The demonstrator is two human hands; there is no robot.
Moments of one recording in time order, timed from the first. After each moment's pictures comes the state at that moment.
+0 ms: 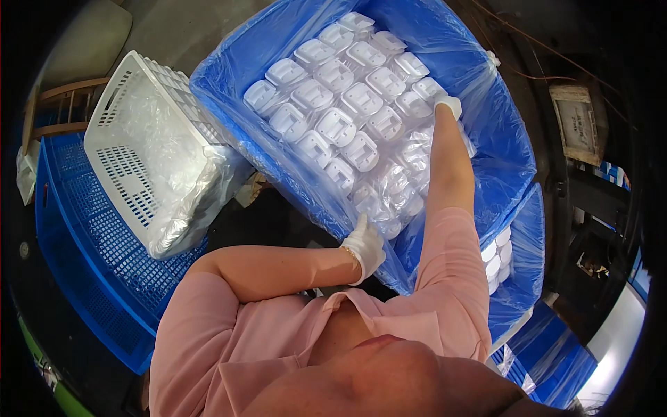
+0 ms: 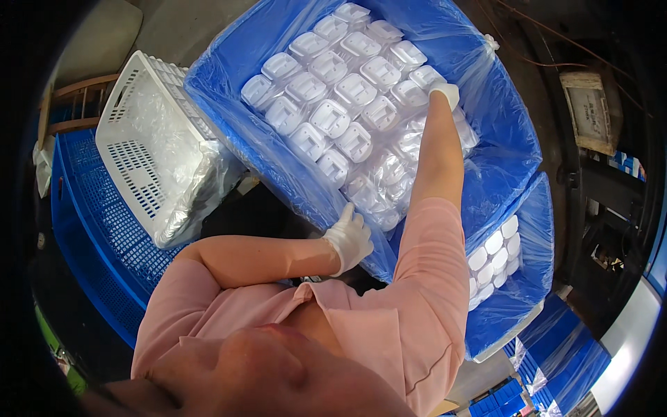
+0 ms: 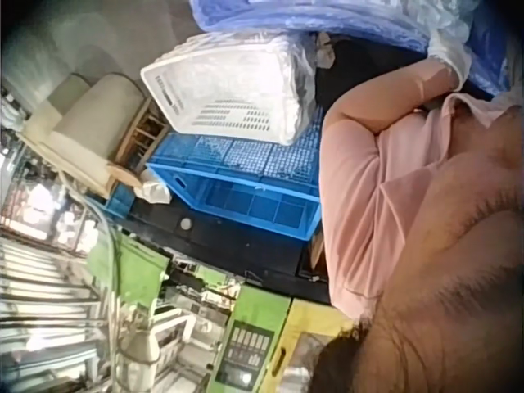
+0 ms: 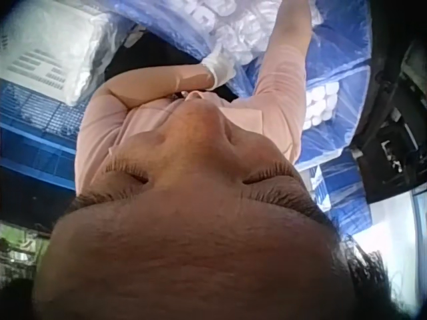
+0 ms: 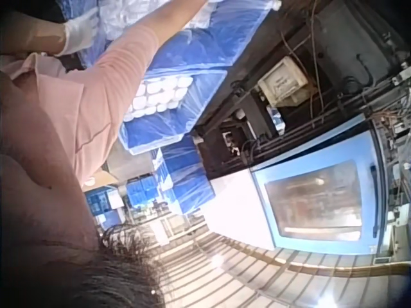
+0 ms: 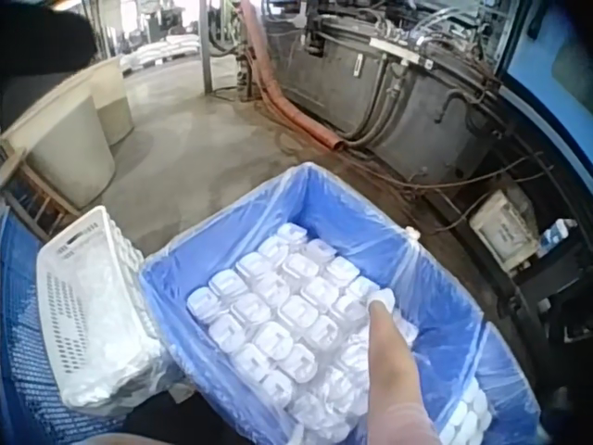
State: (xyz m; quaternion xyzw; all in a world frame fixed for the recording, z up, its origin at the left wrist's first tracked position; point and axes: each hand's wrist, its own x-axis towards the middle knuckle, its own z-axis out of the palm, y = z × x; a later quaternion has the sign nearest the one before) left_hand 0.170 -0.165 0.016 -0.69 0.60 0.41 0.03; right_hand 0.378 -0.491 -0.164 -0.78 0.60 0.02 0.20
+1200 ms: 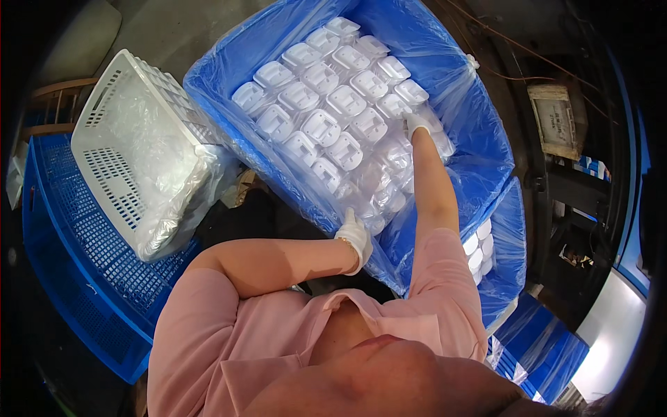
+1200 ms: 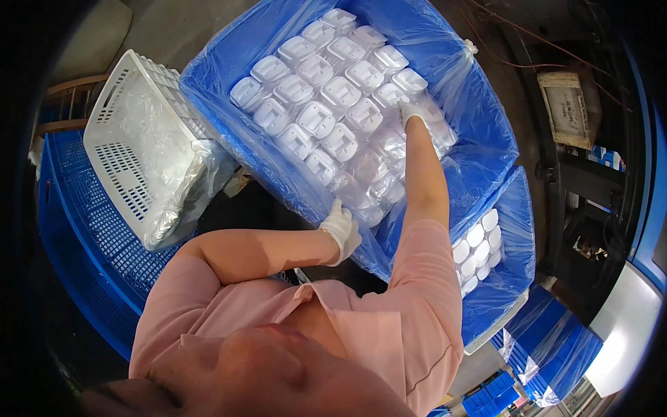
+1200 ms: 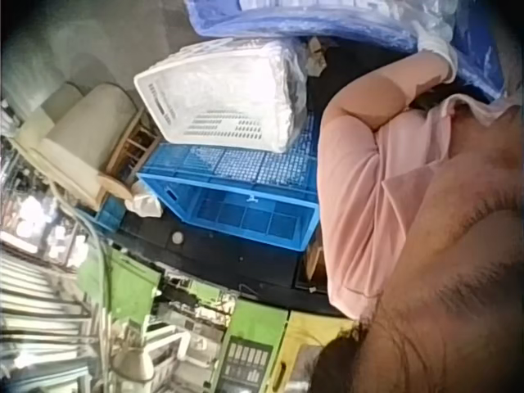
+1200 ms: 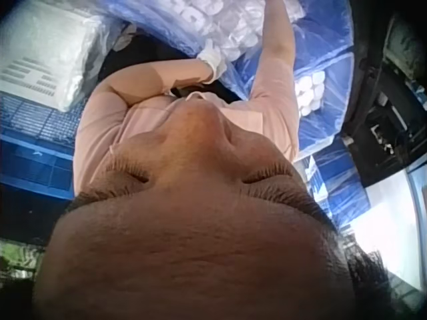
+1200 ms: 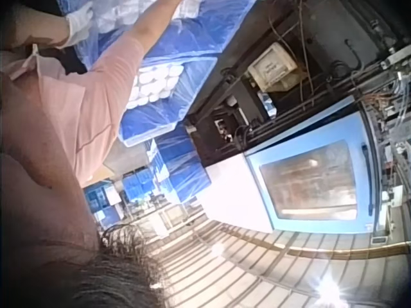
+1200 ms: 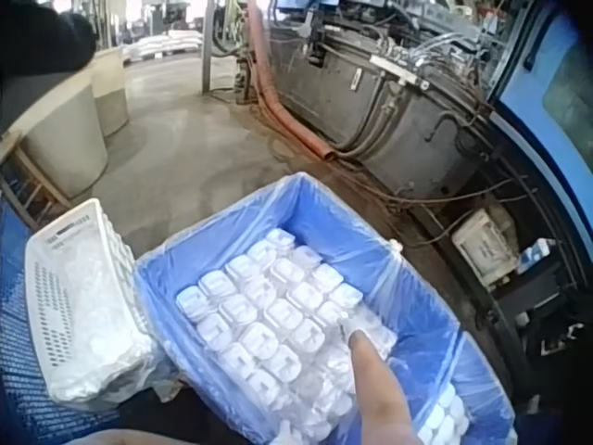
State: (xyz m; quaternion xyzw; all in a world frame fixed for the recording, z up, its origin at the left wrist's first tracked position) left_hand 0.172 -0.168 0.019 -0.69 0.58 0.43 0.06; right_hand 0.324 -0.466 -0.195 -0.61 0.53 0.13 0.57
